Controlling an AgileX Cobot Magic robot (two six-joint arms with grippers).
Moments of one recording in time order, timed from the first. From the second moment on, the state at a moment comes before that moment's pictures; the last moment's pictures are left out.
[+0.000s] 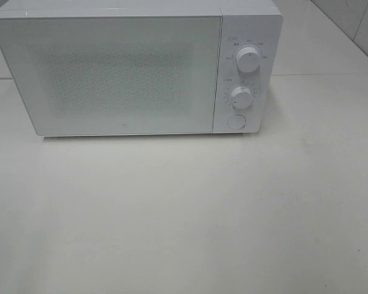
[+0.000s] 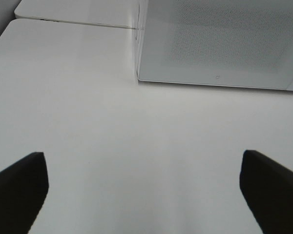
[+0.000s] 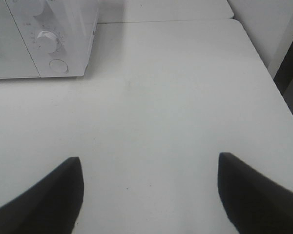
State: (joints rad) left arm 0.02 0.00 -0.50 -0.12 1.04 -0.01; right arm 0.09 0.05 -0.52 -0.06 0.99 0.08
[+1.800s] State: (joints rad) left arm 0.02 0.00 -0.50 -0.12 1.04 -0.01; right arm 0.09 0.99 -0.31 -0.06 -0.32 0.16
